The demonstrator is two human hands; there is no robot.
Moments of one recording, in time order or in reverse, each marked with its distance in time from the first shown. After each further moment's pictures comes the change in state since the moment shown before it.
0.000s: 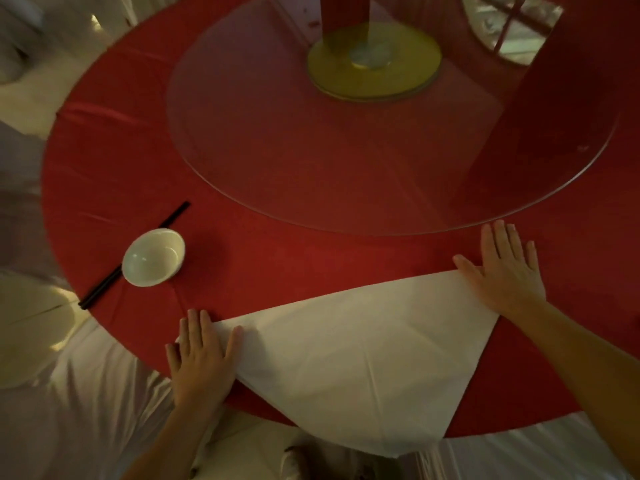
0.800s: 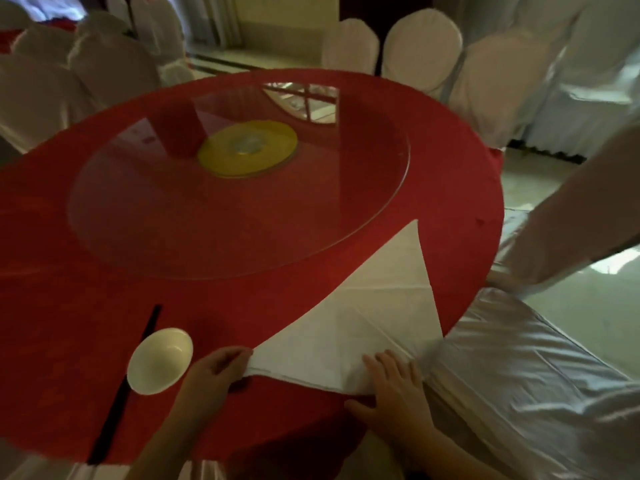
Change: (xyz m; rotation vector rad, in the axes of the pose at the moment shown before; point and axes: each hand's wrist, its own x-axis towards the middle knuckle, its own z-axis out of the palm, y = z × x) left_hand 0.052 -0.026 -0.139 -0.578 -0.551 0.551; right_hand -0.275 -0.272 0.043 0.262 -0.088 0.310
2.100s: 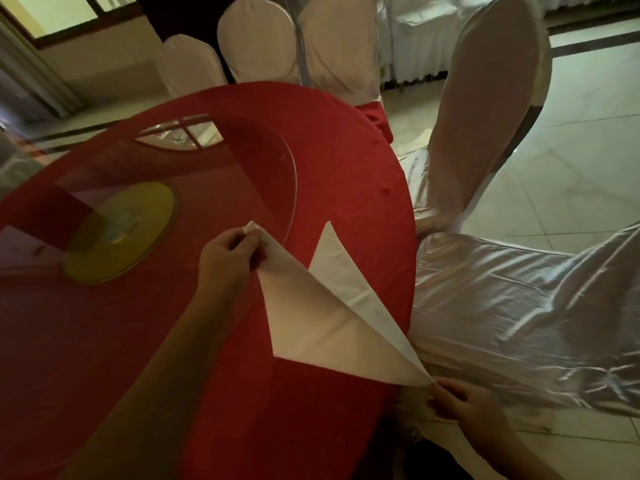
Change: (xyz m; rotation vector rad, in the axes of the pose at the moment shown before) left_hand 0.162 0.241 0.167 0.025 -0.241 0.442; right_hand -0.026 0.107 0.006 1.302 0.347 0.685
